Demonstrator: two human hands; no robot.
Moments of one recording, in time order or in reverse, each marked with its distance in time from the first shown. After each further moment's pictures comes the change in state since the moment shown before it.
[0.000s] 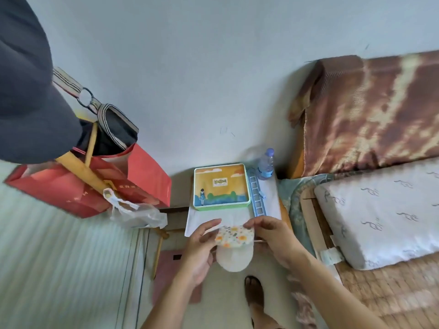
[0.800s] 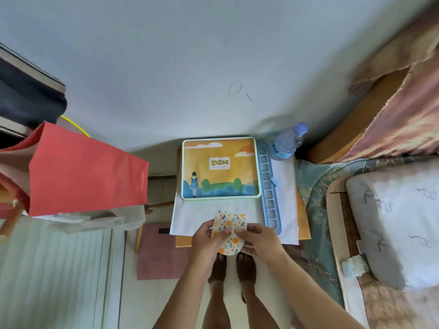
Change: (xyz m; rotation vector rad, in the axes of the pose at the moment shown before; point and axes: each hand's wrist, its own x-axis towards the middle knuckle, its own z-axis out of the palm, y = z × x) left_hand 0.203 -0.074 -0.032 0.101 0.239 -0.250; right_hand 0.195 0.101 0.017 0.106 0.149 0.457
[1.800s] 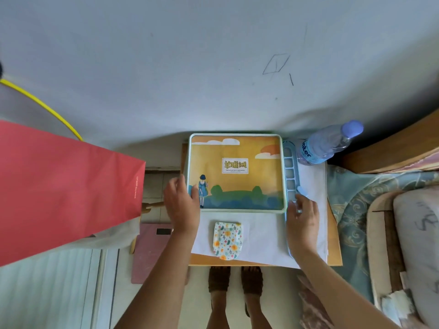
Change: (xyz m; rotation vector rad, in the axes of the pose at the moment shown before) left_hand 0.154 0.047 -0.031 0.873 0.591 0.572; right_hand 0.120 -0.022 -0.022 -0.552 0.703 -0.593
